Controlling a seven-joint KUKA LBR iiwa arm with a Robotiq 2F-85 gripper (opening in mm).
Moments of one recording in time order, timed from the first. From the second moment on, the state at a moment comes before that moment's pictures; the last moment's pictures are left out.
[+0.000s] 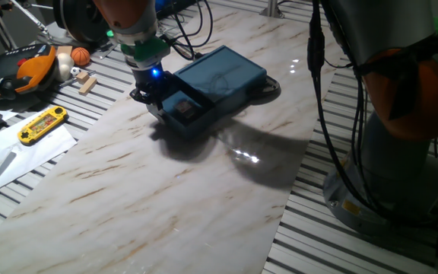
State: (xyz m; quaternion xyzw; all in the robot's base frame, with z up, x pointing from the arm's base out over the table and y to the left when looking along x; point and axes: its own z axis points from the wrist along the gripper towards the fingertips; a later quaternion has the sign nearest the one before) arm 0.588 0.009 0.084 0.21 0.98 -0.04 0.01
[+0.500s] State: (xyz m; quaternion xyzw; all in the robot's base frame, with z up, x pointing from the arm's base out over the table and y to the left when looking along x) arm 0.588 0.008 0.084 0.16 0.99 -0.03 0.03
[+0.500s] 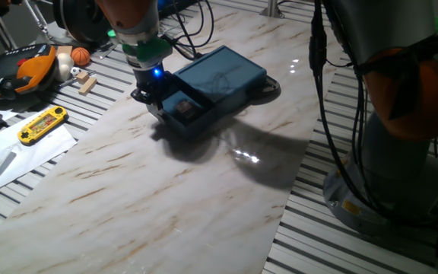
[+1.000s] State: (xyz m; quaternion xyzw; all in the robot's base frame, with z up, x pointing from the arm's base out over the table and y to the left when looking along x) arm 0.588 0.008 0.084 0.15 0.99 -0.01 0.03
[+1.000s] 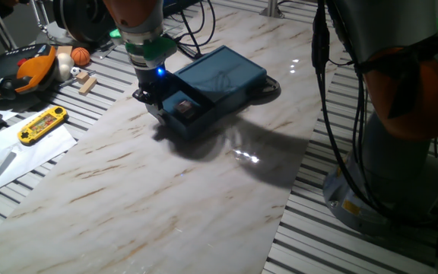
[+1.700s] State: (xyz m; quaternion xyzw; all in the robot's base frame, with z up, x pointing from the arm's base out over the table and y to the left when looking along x) arm 0.590 0.016 0.081 0.17 0.98 -0.01 0.02
